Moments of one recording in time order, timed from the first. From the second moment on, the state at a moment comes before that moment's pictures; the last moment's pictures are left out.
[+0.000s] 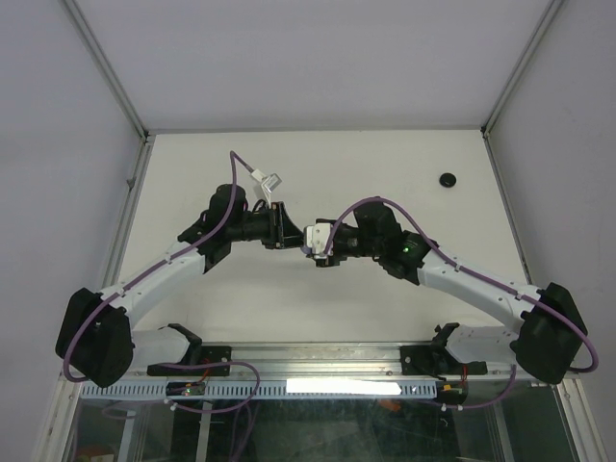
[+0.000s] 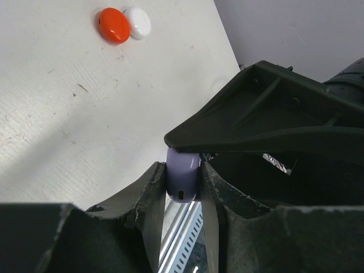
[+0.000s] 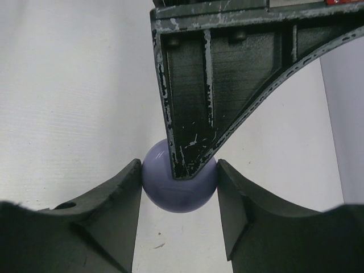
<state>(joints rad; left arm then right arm) -0.54 1.23 0.78 0.03 0.69 -0.68 0.85 1.22 0.85 -0.08 -0.48 -0.75</state>
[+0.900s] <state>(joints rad) -0.54 0.98 0.62 0.19 0.52 -0.64 0.82 1.04 0.73 0.10 -0.41 -0.47</state>
